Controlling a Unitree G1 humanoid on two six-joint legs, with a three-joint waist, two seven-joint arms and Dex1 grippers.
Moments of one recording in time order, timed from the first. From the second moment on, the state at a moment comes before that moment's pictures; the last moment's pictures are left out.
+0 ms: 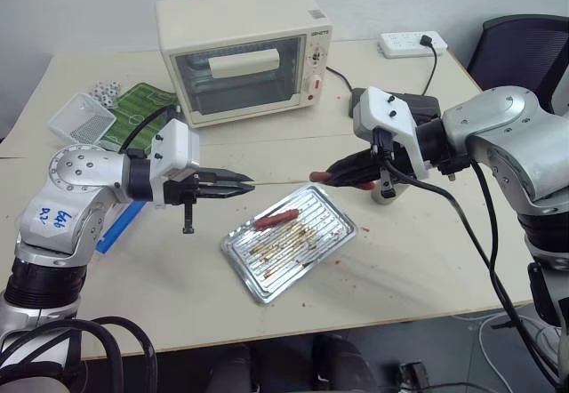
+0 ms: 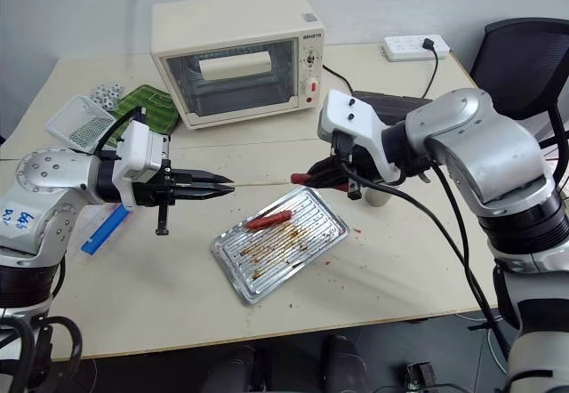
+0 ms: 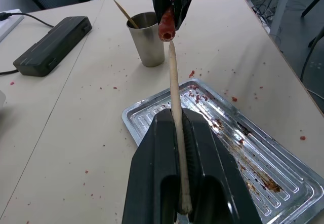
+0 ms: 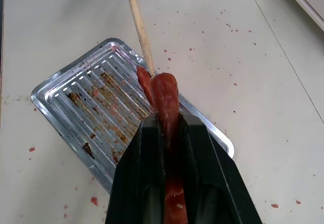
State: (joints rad) left arm -0.59 0.83 0.03 -0.22 -0.50 0.42 -1.14; right arm -1.05 -0.85 0.30 -0.23 0.42 0.96 1.23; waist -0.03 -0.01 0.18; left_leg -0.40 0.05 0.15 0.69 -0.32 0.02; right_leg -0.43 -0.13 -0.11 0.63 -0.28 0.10
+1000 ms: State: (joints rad) left arm -0.60 0.83 0.03 -0.22 -0.49 0.42 -1.15; right arm -1.03 -0.85 0.30 -0.26 0.43 0.96 1.23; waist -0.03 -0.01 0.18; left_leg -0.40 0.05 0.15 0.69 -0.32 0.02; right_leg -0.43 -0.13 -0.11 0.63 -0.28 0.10
